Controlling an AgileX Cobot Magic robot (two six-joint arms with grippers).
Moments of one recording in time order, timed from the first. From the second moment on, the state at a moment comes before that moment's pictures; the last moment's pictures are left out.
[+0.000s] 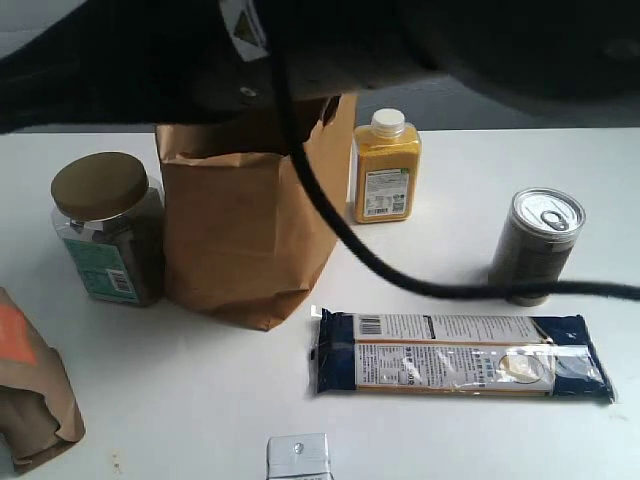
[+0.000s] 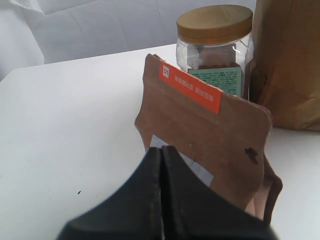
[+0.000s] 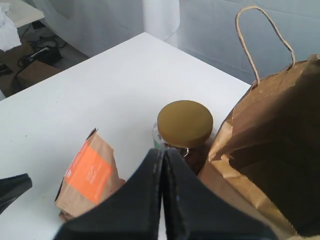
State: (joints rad) left arm 0.04 0.00 0.00 -0.11 0.40 0.27; right arm 1.38 1.49 -1.44 -0.51 0.55 0.64
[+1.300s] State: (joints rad) left arm 0.04 0.00 0.00 -0.11 0.40 0.27; right arm 0.60 0.35 -0.37 -0.19 0.35 0.45
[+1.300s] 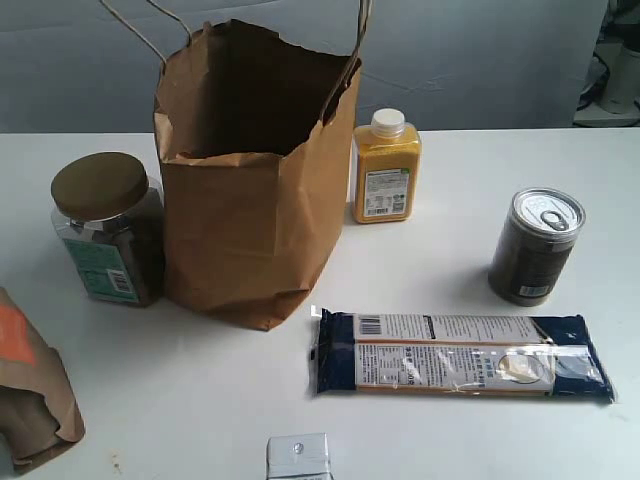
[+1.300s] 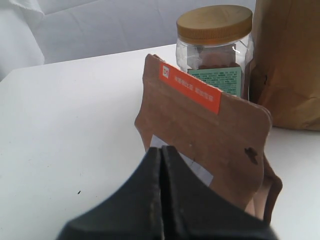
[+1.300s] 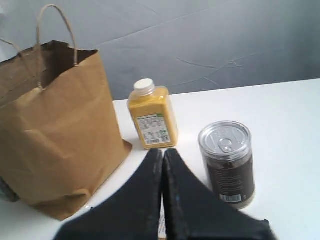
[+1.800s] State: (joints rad) left arm 0.04 0.00 0.00 -0.11 0.40 0.27; right arm 0.41 0.21 -0.01 0.03 0.03 0.28
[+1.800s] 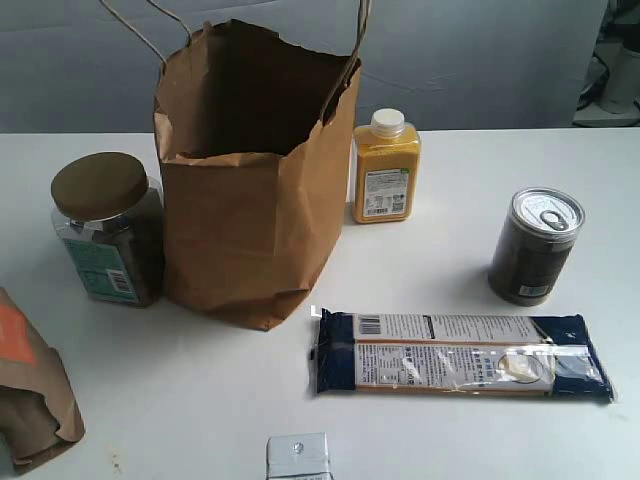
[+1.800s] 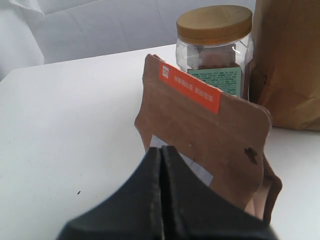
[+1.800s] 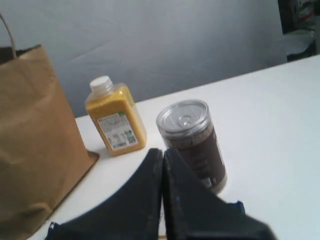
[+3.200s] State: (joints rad) left arm 0.04 0.00 0.00 -0.11 0.40 0.27; right arm 0.35 0.01 0.00 0.10 0.16 0.02
